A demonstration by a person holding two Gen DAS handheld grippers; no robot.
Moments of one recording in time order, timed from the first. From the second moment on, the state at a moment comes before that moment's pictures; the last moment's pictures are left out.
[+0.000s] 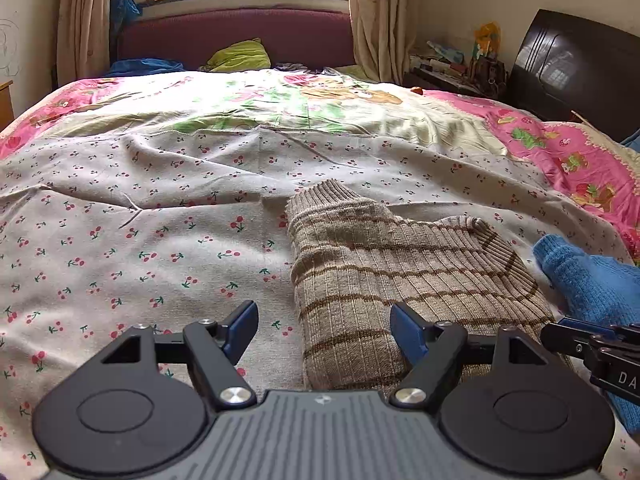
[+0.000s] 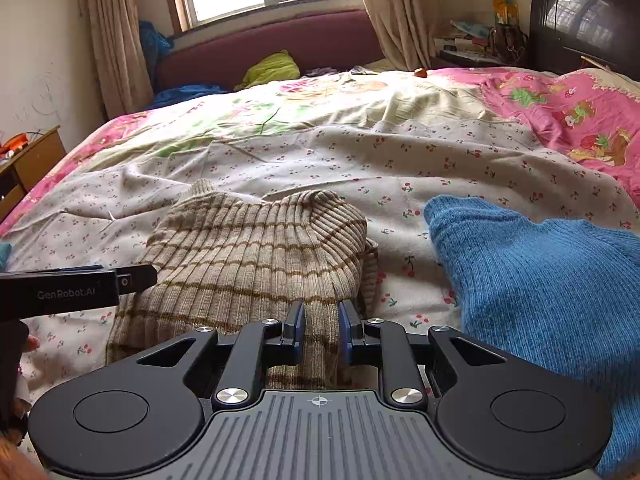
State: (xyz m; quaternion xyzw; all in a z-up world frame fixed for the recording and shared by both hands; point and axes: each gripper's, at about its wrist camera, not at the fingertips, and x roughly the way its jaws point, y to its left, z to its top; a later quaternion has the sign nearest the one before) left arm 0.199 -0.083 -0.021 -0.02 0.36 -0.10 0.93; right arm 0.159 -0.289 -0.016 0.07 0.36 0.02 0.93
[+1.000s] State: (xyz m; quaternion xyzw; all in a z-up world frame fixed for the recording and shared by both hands) left arm 0.134 -0.079 -0.023 -0.02 0.40 -0.11 0.91; right arm 0.095 -0.281 0.001 0.09 0.38 0.01 0.92
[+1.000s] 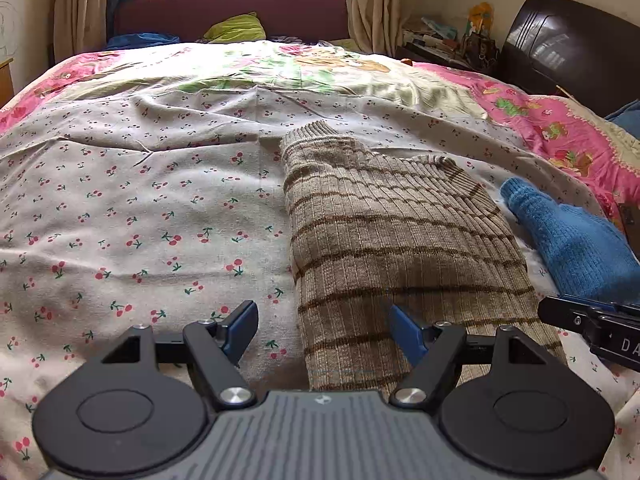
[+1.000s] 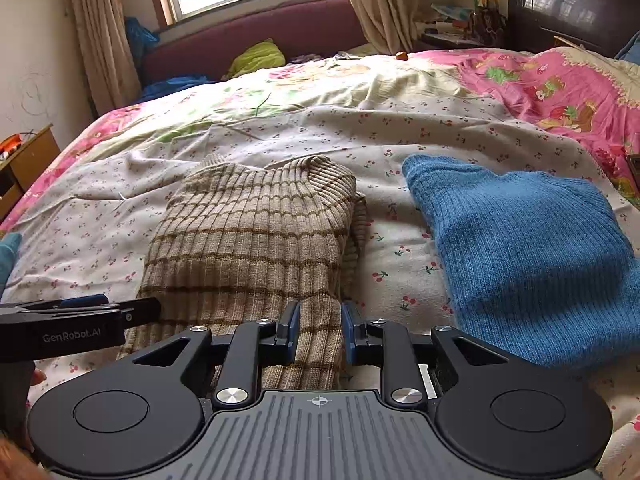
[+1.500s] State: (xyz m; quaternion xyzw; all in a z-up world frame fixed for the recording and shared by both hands) left arm 0.061 -0.080 -0.024 -0.01 0.41 -0.11 0.90; right arm 0.027 -0.256 0.003 0.11 0.37 0.02 0.92
